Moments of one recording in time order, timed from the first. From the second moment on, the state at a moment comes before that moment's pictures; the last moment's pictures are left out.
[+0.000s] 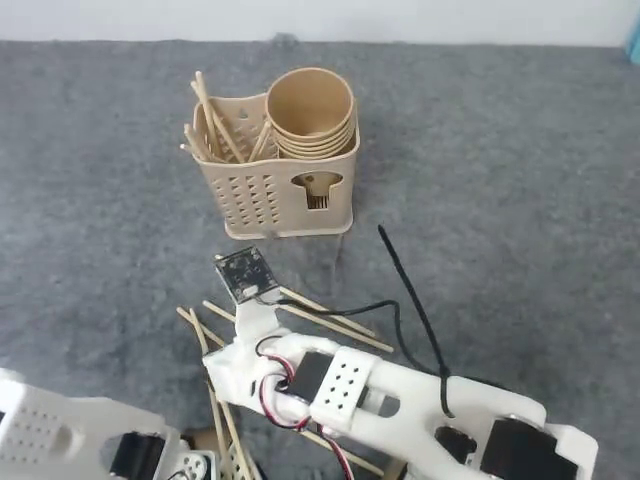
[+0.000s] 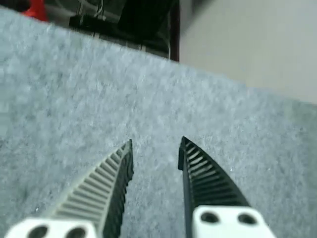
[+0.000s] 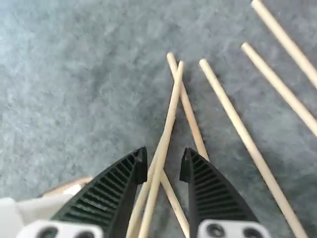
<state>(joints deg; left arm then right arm) -81.3 21.5 -7.7 39.8 33.1 -71.4 -18.8 52.7 24.4 -38.8</state>
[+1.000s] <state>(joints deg) -99.3 47.5 -63.5 25.5 33.4 -73.3 4.7 24.4 51.9 -24.9</state>
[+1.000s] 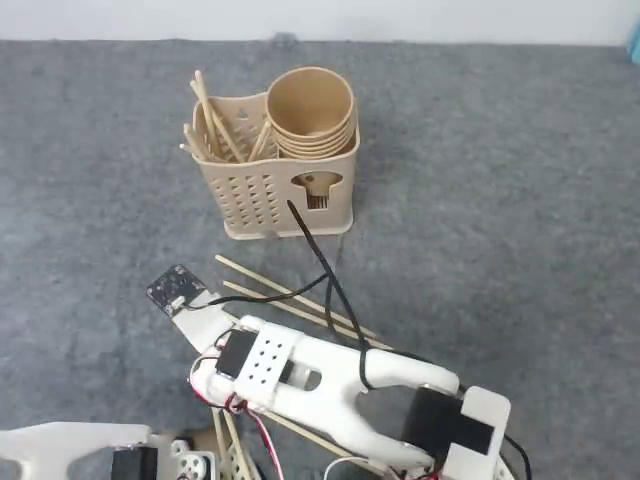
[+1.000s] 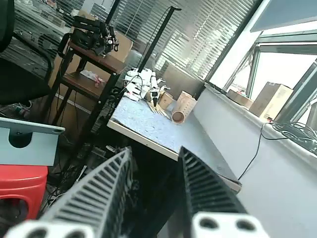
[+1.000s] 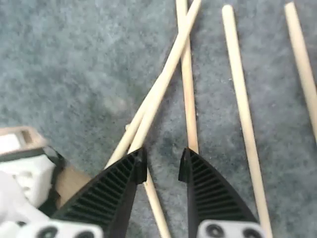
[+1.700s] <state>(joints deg) -100.3 52.0 -67.9 23.6 33.1 -73.7 7.8 22.2 46.9 -28.1</state>
